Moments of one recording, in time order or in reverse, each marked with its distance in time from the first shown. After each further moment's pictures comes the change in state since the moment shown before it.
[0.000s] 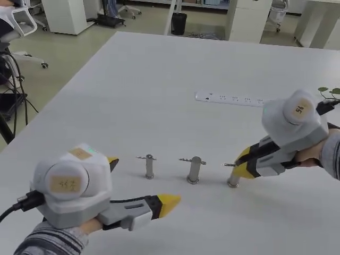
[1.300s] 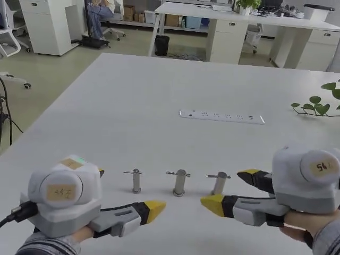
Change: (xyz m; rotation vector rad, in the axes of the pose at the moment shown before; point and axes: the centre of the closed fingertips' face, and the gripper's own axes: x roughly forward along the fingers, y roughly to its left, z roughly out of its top) left arm -0.003 0.006 0.009 0.017 -0.017 0.046; right arm -0.037 0.042 0.020 0.478 -0.409 -0.334
